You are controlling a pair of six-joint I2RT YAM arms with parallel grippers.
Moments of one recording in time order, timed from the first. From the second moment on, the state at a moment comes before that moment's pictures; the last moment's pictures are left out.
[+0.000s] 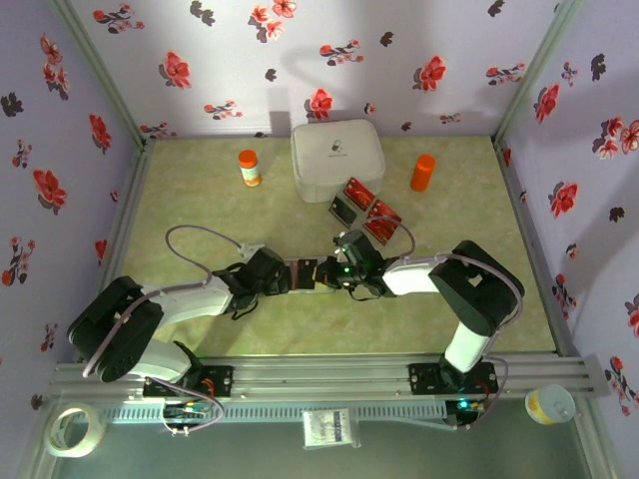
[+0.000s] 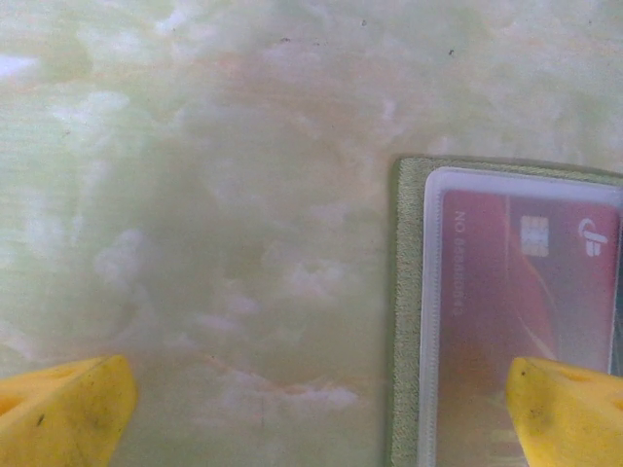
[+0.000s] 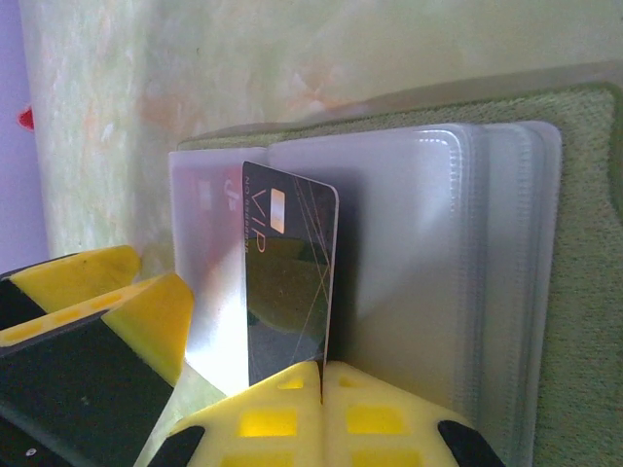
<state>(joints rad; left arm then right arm) -0.79 1.41 0.54 -0.16 -0.34 -0.77 0.77 1.72 0.69 0.26 -0.38 0.96</state>
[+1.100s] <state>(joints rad) -0.72 1.35 0.52 -0.26 -0.34 -0.77 0.80 1.83 0.91 0.04 -0.43 0.89</state>
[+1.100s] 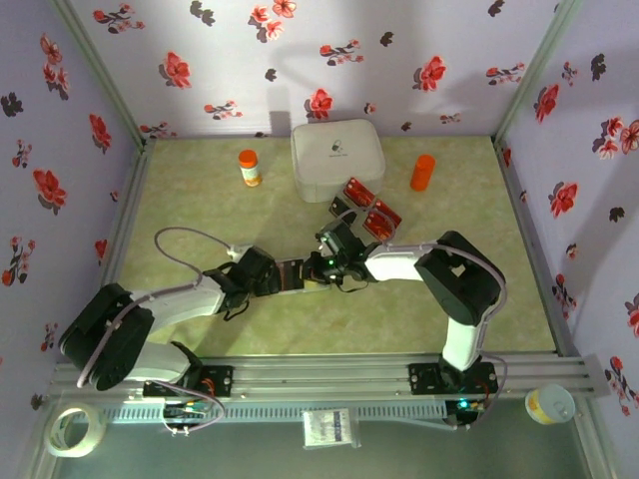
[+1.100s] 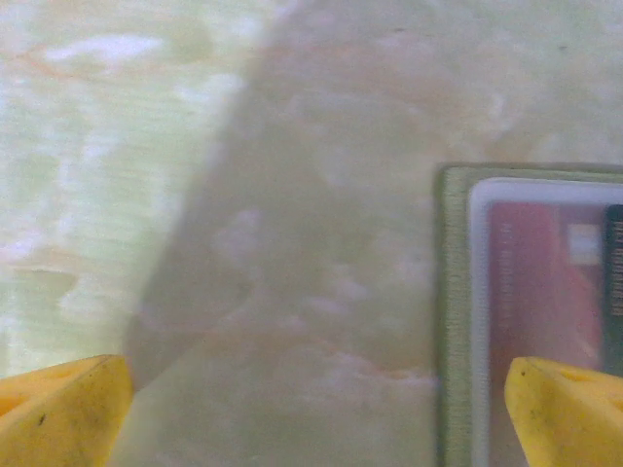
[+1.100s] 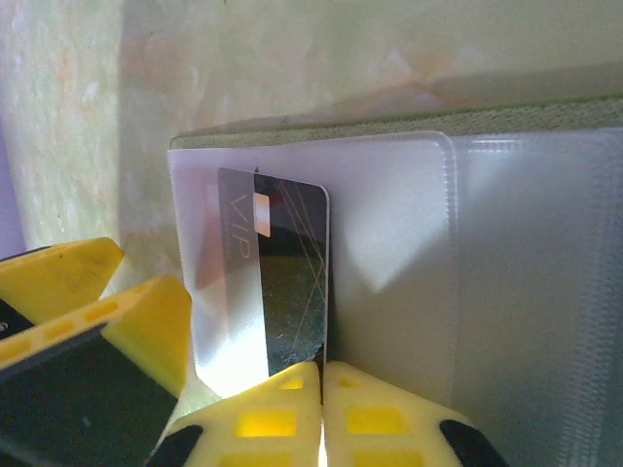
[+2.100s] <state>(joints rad) -0.70 1.34 0.49 -0.22 -0.34 -0.77 0.84 1.91 1.16 -0.29 -0.31 0.72</state>
